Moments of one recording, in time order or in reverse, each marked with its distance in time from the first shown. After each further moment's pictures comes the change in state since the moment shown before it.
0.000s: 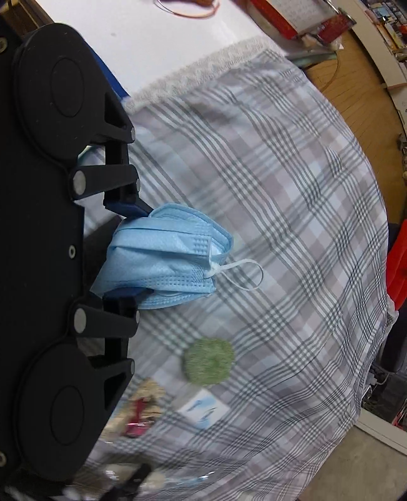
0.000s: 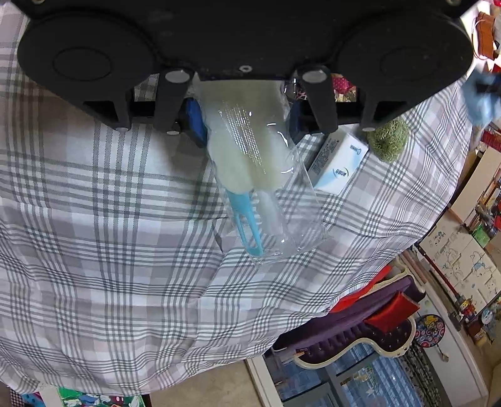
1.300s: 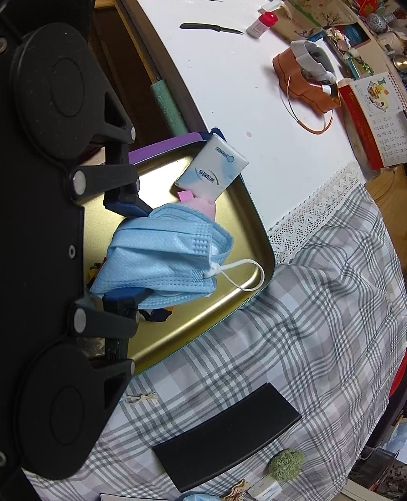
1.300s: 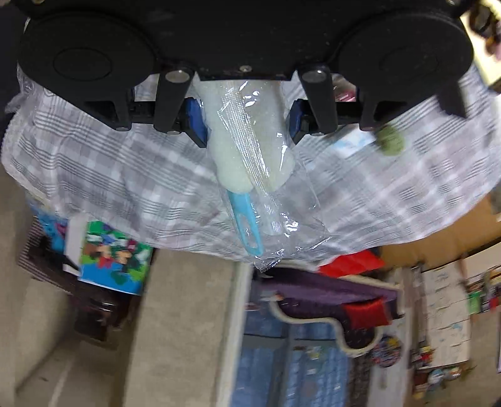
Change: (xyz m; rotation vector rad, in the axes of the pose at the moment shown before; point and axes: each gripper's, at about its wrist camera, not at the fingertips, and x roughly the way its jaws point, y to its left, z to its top) left arm -0.018 0.117 -0.193 -0.206 -0.041 0.192; right arm -0.231 0.056 0.018 -0.470 -0.201 -0.130
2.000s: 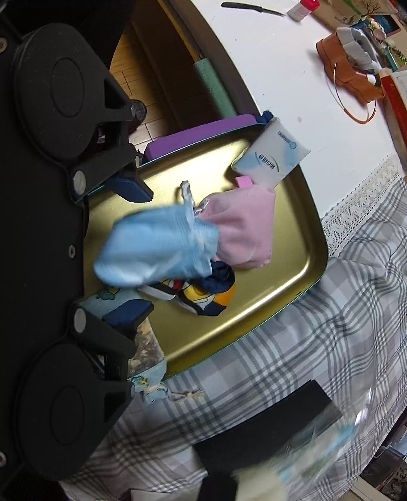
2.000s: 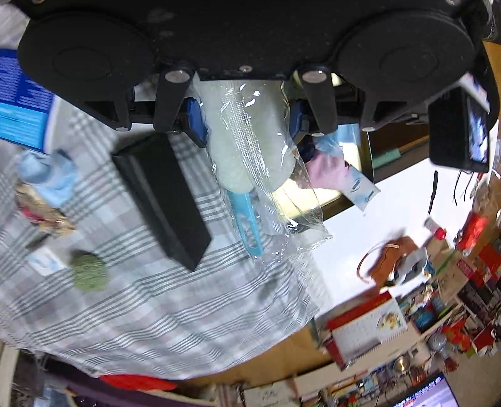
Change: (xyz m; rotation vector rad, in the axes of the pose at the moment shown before) left arm 0.014 0.010 -0.031 -0.023 0.105 -0.083; right arm 0.039 0.276 -0.094 -0.229 0.444 0.576
